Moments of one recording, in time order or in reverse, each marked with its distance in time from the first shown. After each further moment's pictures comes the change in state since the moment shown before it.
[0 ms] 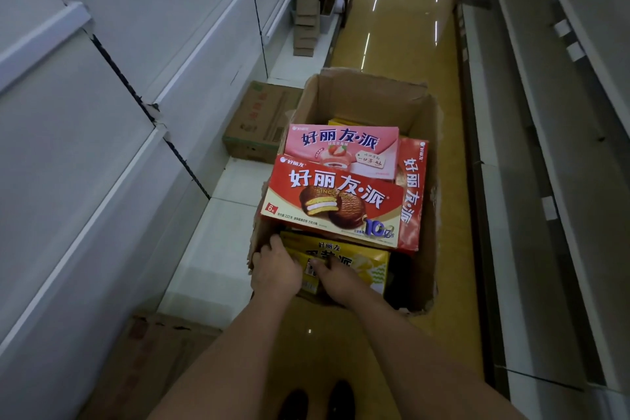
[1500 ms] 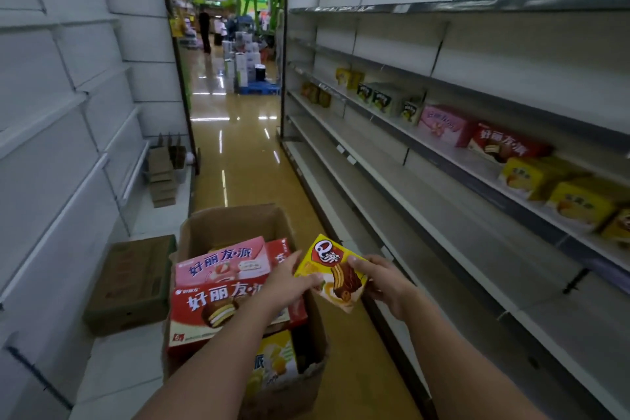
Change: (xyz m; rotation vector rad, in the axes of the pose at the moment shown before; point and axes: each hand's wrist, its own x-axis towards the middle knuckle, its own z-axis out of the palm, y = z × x) left_hand -0.121 0.155 -0.087 -0.439 -0.577 0.727; right_hand -0.250 0.031 -0.158 0.899 0.657 -0.131
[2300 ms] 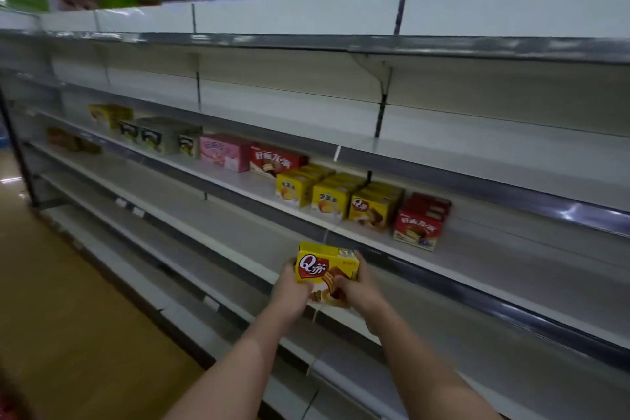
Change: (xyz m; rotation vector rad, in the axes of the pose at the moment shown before) left_hand 0.041 0.155 0.343 0.079 -0.431 0.308; right_hand -0.075 0.030 -0.283 0.127 0.781 -0.145
